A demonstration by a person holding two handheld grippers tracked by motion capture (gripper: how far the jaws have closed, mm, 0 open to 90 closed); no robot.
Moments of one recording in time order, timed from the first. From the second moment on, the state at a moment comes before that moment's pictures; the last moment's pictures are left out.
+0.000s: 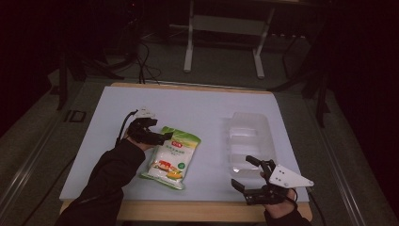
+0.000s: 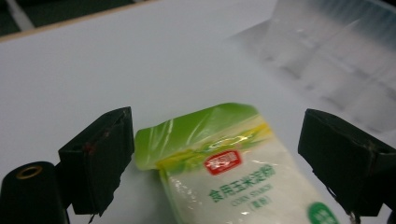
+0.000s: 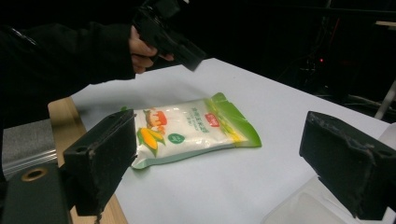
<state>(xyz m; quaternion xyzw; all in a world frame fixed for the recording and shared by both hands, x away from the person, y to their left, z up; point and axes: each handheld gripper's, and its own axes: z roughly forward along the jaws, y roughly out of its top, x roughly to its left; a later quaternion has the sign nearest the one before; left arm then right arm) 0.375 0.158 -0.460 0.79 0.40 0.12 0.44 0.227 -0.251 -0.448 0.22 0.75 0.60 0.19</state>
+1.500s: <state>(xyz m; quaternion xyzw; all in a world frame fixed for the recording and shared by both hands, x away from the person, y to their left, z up) 0.387 0.138 -0.524 0.84 0.41 0.06 0.35 0.228 -0.251 -0.450 0.23 0.75 0.59 0.19</state>
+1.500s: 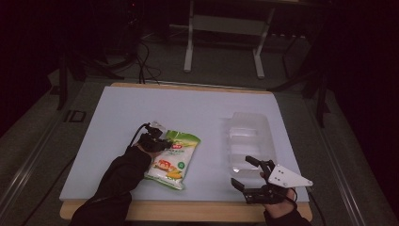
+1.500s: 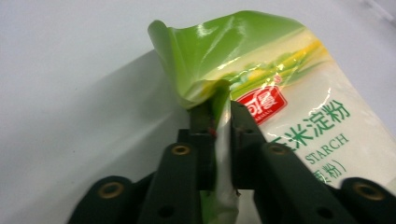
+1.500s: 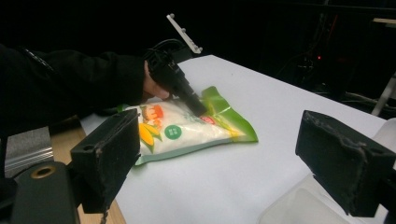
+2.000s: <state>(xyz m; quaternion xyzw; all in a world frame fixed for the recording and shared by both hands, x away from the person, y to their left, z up) 0.370 0.146 -0.491 0.83 0.39 0.09 0.39 0.230 -0.254 -0.450 0.25 0.74 0.59 0.20</state>
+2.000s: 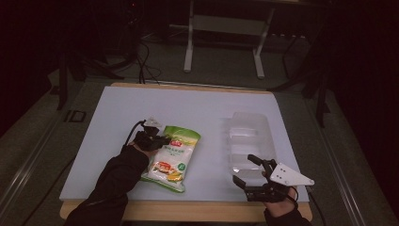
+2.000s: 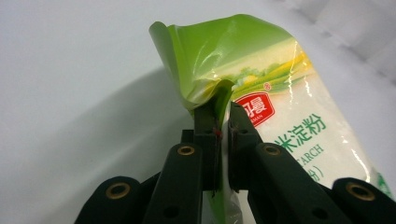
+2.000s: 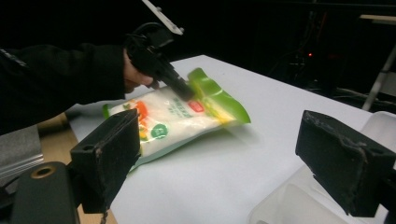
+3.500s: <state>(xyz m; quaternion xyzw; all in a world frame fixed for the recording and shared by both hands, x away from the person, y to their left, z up) 0.293 0.125 -0.387 0.79 0.28 0.14 0.53 0.232 -0.254 -0.441 0.26 0.73 0.60 0.20</state>
